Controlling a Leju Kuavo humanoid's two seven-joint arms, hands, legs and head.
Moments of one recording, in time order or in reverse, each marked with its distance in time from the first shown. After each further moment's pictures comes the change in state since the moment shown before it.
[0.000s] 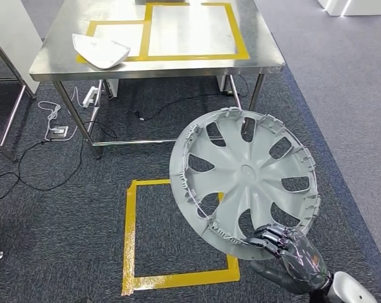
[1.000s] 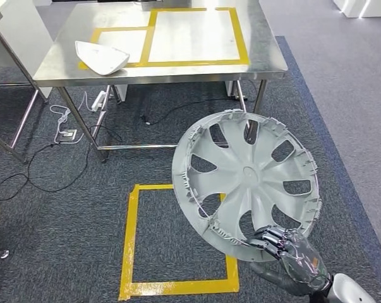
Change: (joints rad) left arm -0.001 0.004 0.001 0.000 -0.003 0.005 -0.007; right arm 0.013 0.014 -0.008 0.002 0.005 0.000 -0.005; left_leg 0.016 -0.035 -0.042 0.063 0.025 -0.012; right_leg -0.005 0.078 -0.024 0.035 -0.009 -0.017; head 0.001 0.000
